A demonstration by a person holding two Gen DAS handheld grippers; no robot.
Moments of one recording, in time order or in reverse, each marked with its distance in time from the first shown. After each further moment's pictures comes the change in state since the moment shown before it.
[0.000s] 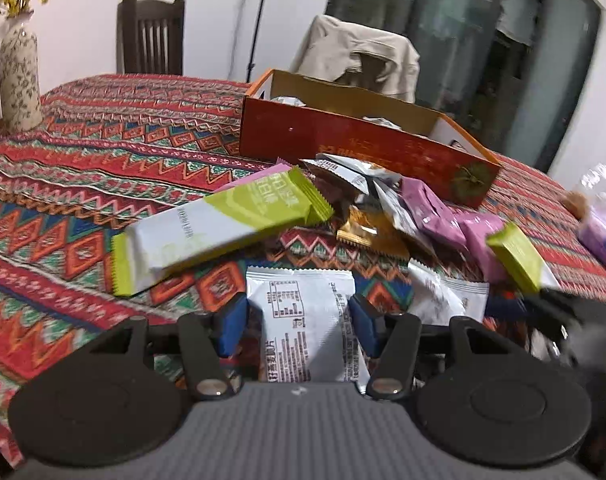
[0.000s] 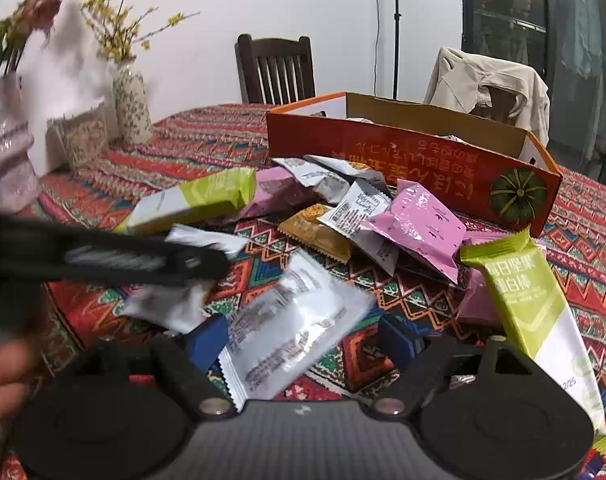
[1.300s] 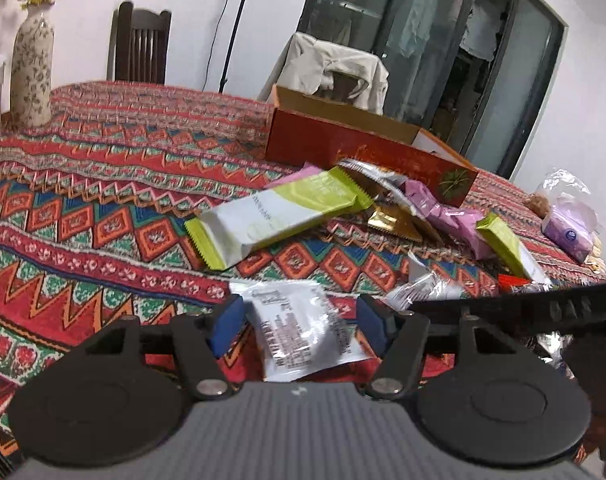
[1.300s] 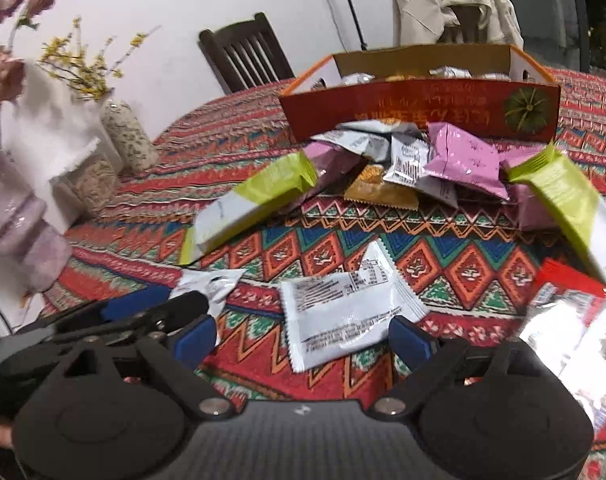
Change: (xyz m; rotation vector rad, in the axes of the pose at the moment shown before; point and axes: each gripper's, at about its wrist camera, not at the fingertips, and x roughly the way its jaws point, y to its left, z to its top) left arm -0.031 0.078 -0.023 0.007 -0.041 -0.133; right arm -0.015 0.042 0.011 0.351 0.108 0.072
